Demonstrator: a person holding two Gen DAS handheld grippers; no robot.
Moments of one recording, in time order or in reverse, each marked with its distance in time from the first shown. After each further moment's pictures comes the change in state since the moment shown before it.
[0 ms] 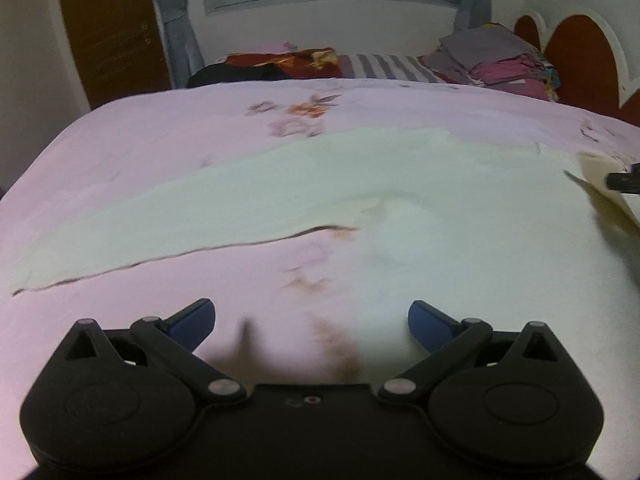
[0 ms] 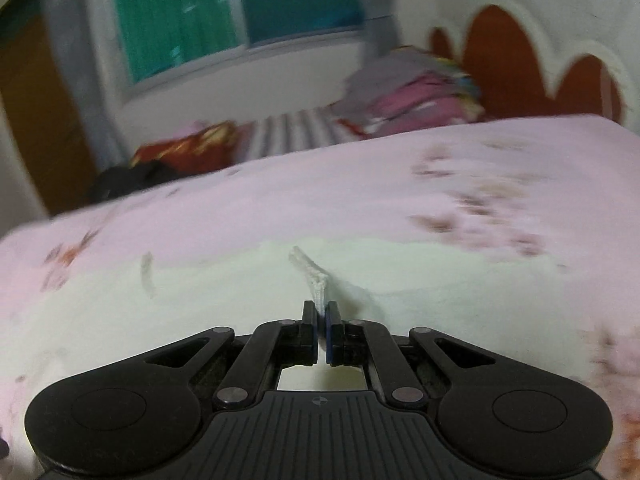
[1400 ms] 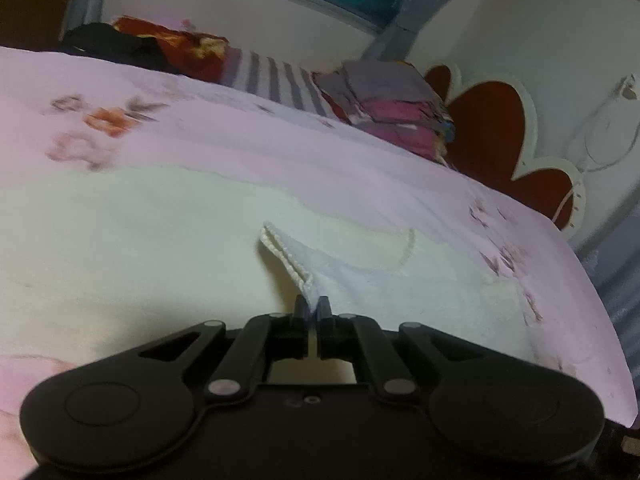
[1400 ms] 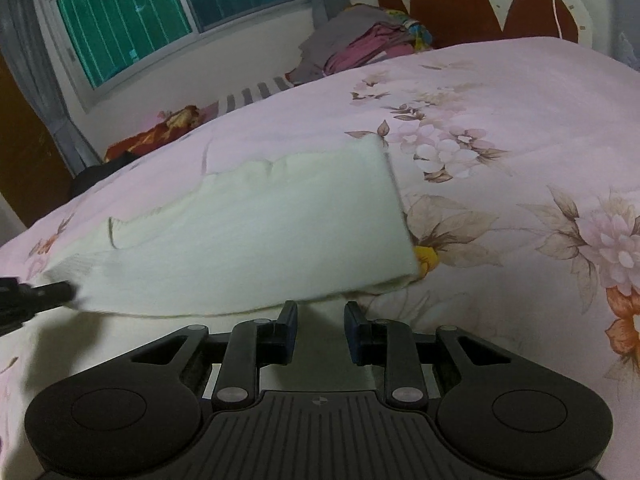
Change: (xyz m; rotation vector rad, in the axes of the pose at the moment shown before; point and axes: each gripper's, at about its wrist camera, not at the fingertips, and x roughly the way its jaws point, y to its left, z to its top) left arm 0.090 -0.063 0.091 -0.177 -0.014 -0.493; right arm 0.022 -0.056 -0.053 0.201 0.081 -0.042
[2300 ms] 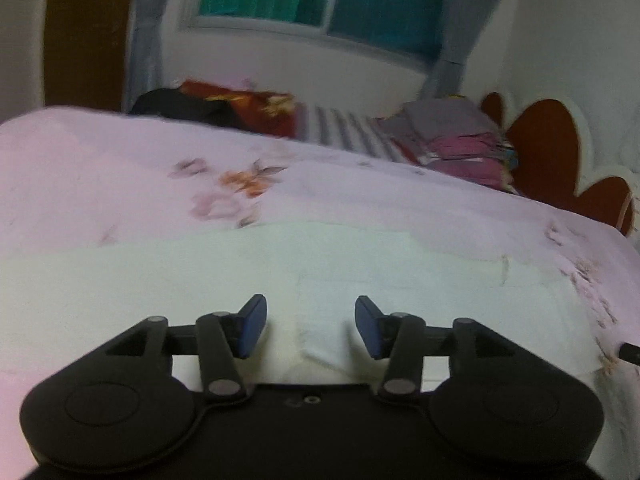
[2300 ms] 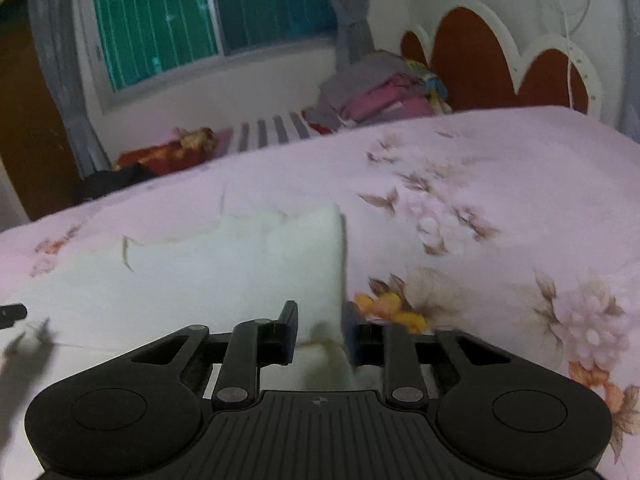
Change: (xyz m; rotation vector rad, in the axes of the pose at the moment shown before) left arm -0.054 0.029 -0.009 0.103 -0.140 0.215; right arm -0.044 0.011 0.006 -0.137 -0.119 0.000
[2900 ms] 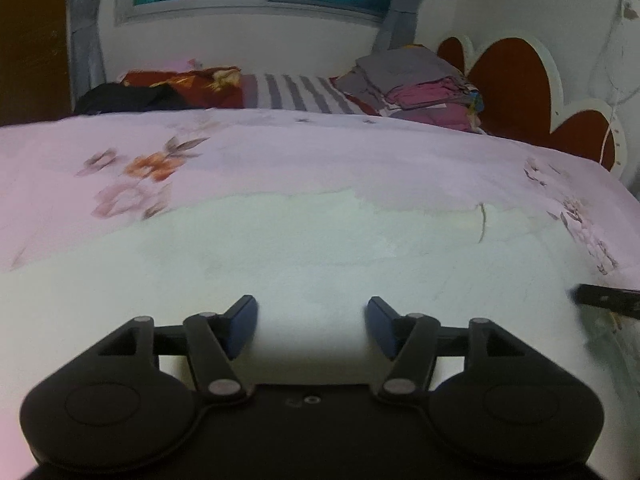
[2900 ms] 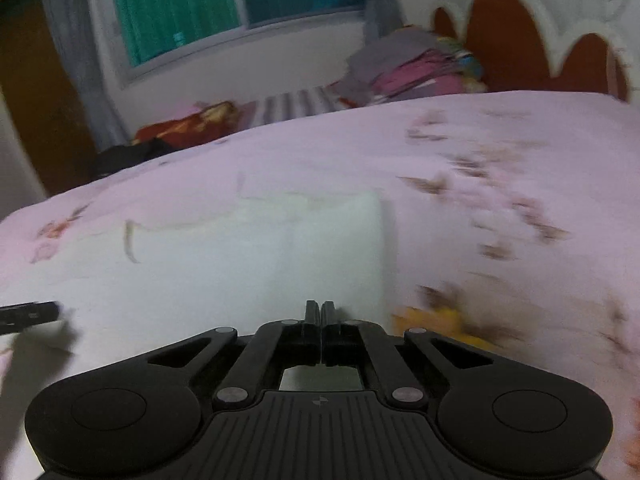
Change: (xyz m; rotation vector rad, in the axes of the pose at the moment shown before) left arm 0.058 -0.047 0.002 0.150 0.094 -0.050; right arm 0.071 0.016 0.013 -0.042 0.096 0.087
